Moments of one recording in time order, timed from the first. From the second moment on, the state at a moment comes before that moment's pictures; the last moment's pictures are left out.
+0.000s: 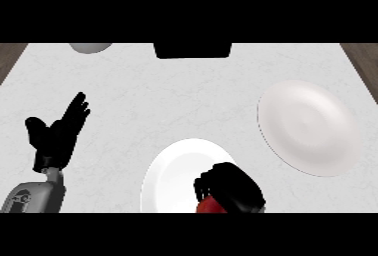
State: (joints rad) left arm -0.15 0.25 0.04 -1.42 0.08 0.05 0.17; right arm -0.06 -0.08 0.58 -1.65 1.03 0.35 0.00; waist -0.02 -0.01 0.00
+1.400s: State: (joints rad) left arm -0.19 0.22 0.06 -1.39 0.05 0.03 0.16; right arm -0.10 -0.18 -0.10 -1.86 0.77 0.04 0.06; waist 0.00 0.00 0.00
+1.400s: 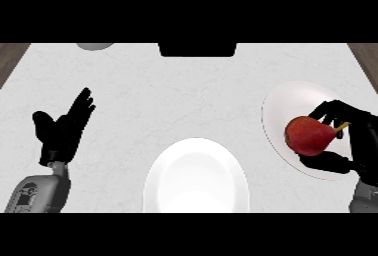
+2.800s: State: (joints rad) left arm -0.15 0.22 0.08 -1.42 0.04 0.01 0.17; right arm -0.35 -0.35 -0.37 -1.31 0.33 0.30 -0.43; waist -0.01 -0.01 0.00
